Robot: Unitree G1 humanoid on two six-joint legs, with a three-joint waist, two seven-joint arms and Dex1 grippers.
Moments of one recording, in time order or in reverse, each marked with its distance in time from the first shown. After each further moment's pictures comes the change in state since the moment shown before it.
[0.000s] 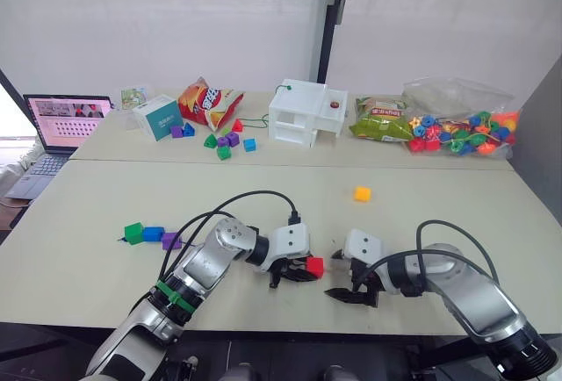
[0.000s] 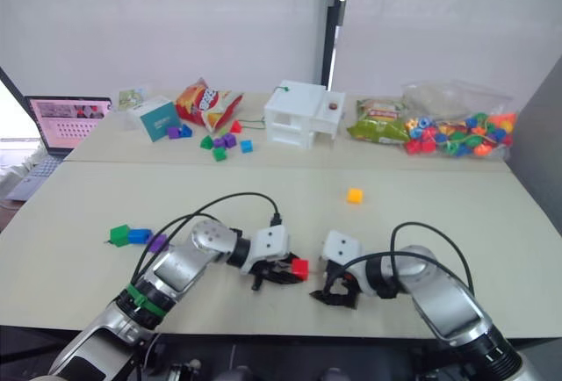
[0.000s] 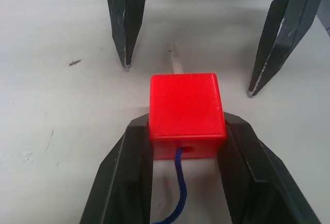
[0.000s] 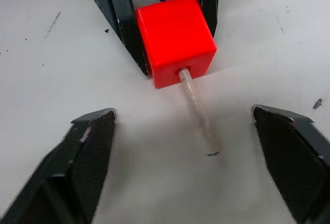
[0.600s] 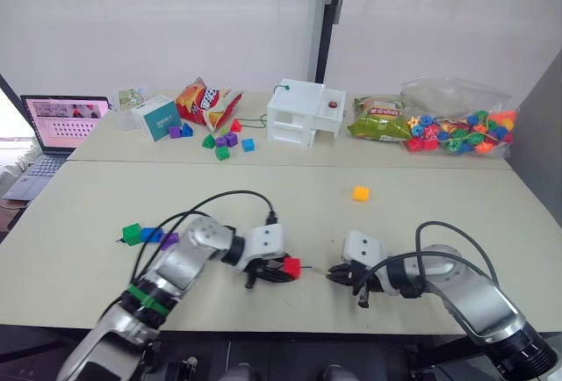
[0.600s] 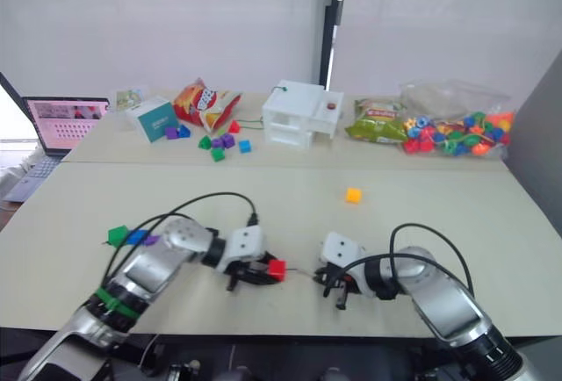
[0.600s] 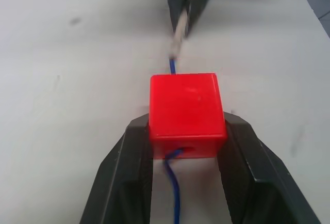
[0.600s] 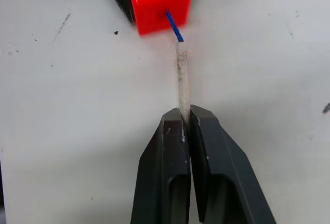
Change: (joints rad) left arm 0.077 0.195 0.091 -0.061 -0.046 -0.031 -0.085; right arm -0.004 -0.011 0.017 0.009 0.009 -0.029 -0.009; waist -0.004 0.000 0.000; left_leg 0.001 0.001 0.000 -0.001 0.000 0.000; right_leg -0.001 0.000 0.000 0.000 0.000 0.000
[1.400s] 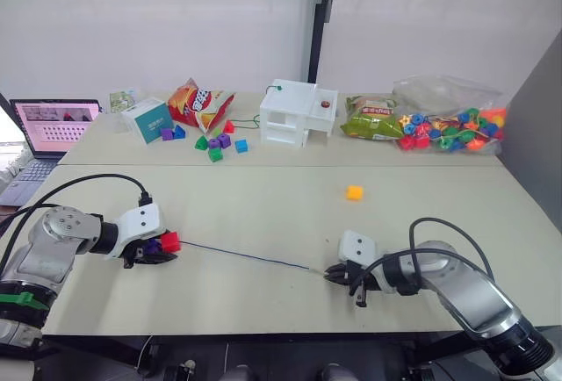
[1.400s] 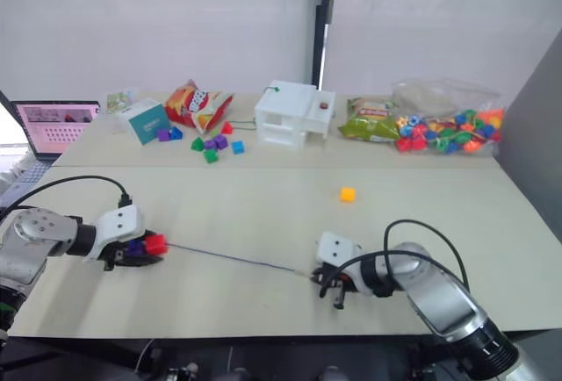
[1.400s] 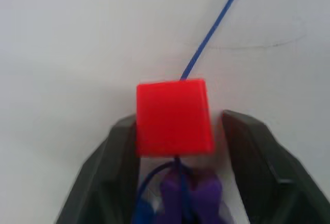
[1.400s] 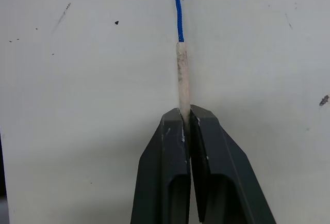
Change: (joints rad) left arm 0.103 0.401 0.278 0.272 -0.034 -0.174 -0.046; right arm -0.046 -0.010 0.042 0.001 -0.002 0.008 0.023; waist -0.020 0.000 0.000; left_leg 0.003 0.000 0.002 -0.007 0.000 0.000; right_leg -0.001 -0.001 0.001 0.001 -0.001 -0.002
